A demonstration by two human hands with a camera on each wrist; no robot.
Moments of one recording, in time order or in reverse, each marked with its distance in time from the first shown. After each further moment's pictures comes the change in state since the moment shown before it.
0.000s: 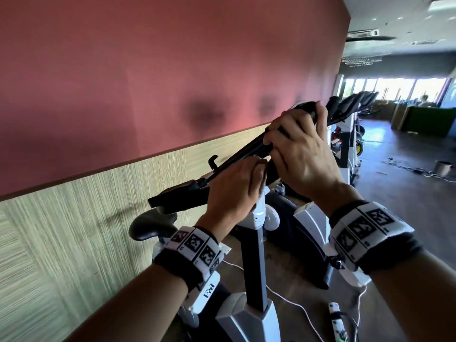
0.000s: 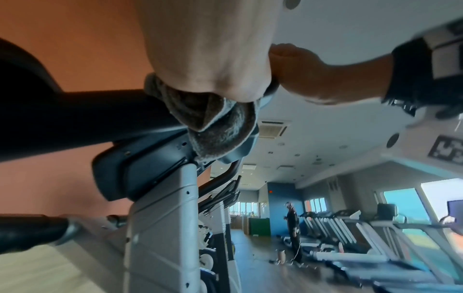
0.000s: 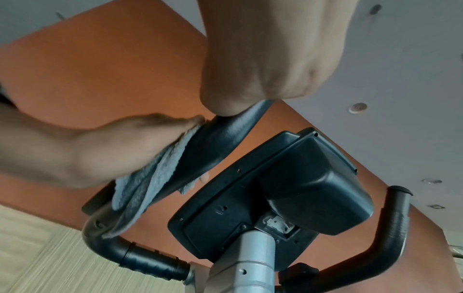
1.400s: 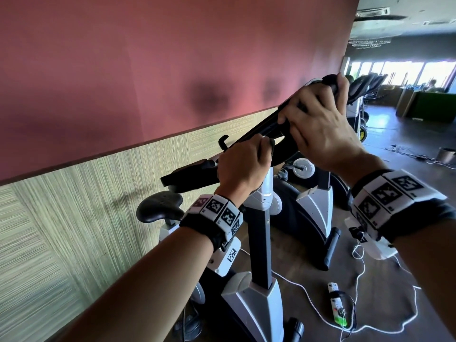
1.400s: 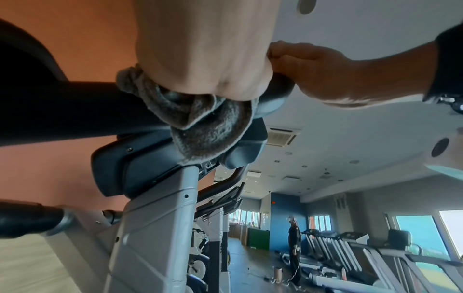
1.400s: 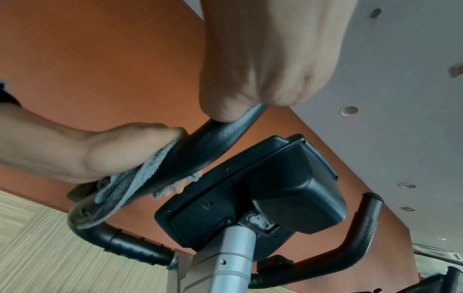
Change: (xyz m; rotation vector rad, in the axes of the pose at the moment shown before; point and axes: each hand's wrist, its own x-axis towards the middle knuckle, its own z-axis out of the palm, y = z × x) left_hand 0.009 -0.006 -0.002 0.077 -0.069 -0.194; right_hand 0.001 0.004 -0.003 -0.007 -0.072 -0.024
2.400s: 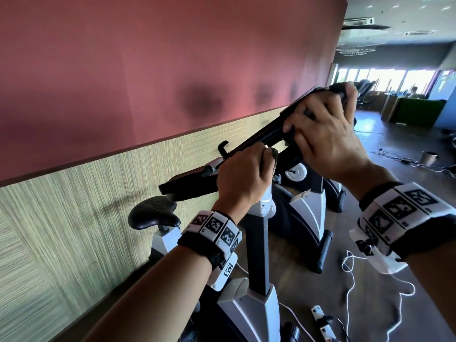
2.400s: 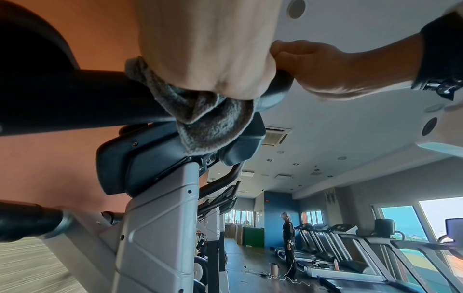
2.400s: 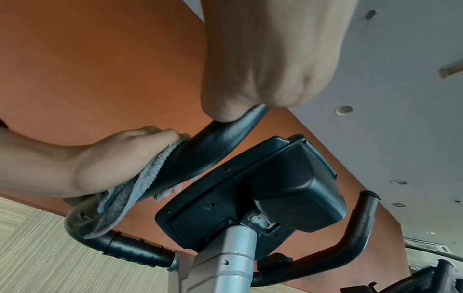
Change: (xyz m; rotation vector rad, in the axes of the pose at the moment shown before) left_hand -0.002 -0.019 0.013 -0.082 0.140 0.153; right_hand 0.000 -0.005 0.001 0.011 0.017 0.042
